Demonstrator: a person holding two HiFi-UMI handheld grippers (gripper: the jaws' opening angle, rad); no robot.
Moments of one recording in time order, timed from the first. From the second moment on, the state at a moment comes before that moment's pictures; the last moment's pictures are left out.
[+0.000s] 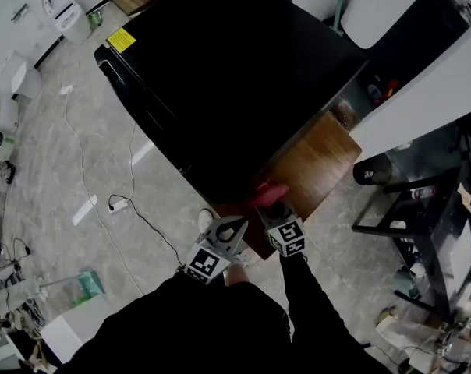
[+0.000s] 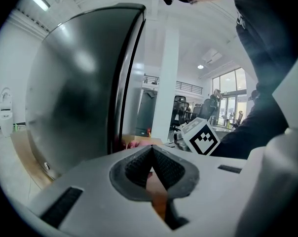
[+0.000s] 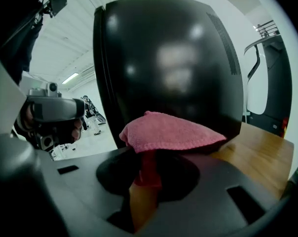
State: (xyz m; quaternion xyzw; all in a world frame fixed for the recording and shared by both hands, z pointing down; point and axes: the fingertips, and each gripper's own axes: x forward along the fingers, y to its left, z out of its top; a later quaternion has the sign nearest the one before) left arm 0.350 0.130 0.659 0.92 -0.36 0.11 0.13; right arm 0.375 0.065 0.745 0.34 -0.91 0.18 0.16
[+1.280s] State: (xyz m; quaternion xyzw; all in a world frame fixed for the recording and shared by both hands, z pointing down) left arm 0.092 0.134 0.438 0.97 -0.24 0.01 0.05; right arm 0.148 0.153 0.435 0.44 -0.89 0.11 -0.01
